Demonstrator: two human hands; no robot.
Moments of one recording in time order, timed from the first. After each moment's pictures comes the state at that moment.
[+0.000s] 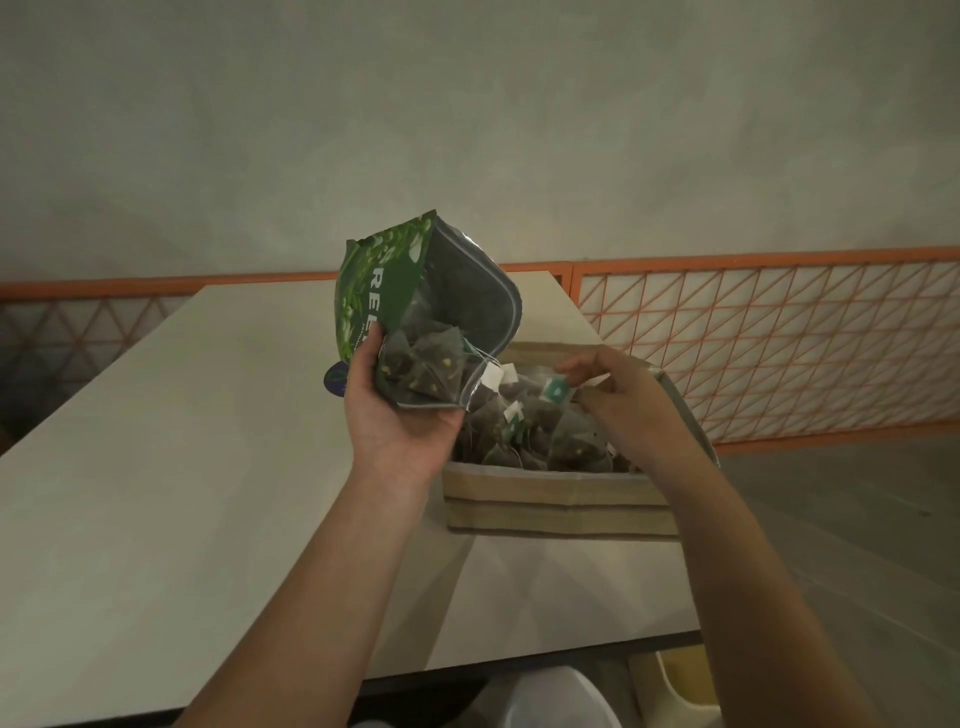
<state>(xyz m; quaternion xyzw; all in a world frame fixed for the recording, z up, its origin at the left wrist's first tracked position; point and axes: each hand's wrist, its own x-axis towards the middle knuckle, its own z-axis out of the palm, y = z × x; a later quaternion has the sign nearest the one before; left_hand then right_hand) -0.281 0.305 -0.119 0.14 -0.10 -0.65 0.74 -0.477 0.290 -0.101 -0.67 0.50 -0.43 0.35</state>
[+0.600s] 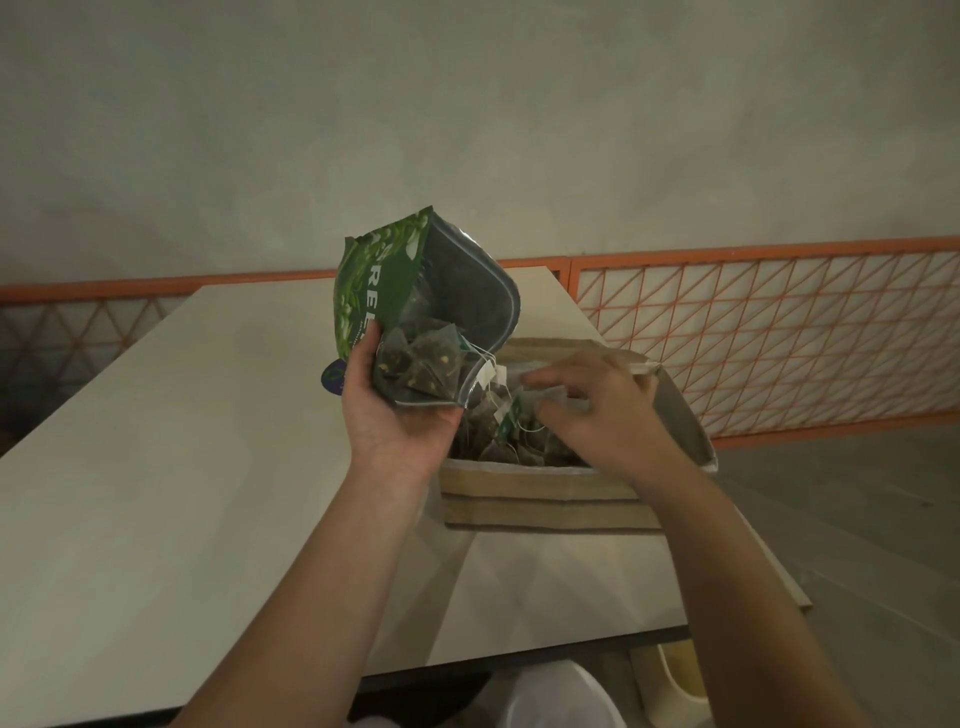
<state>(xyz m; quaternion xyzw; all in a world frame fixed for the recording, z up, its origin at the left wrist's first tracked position) -0.284 0.308 -0.117 0.15 -0.11 -0.65 0.74 -0.467 0.300 -0.106 -0.78 0.51 -0.33 0.14</state>
